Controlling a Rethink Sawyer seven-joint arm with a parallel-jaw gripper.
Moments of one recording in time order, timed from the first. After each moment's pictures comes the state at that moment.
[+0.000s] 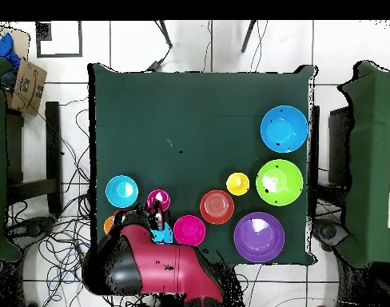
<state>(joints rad) -0.05 -1.12 0.00 2.23 0.00 0.19 1.61</state>
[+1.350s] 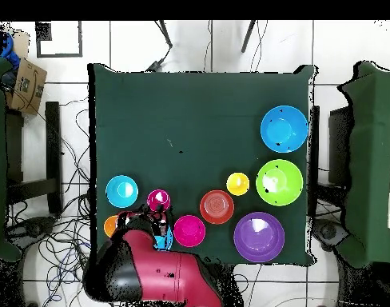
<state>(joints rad) 0.00 -1.13 -0.07 2.24 0.00 0.18 1.73</state>
